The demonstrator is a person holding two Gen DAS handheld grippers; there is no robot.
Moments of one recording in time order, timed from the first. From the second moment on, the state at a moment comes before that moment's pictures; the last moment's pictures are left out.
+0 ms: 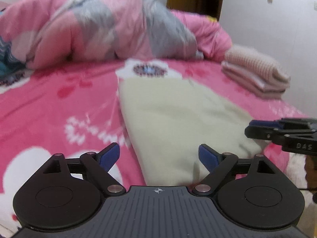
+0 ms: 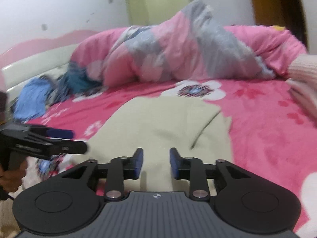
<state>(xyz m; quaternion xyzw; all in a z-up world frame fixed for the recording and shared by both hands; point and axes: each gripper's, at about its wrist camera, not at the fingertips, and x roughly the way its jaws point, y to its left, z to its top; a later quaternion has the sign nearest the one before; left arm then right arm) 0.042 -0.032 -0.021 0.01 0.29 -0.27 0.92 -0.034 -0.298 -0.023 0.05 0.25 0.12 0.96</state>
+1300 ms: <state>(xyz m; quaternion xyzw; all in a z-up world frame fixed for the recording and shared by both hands) 0.084 -0.113 -0.026 0.09 0.37 -0.12 0.92 -0.007 -0.296 -0.039 0.03 0.27 0.02 0.96</state>
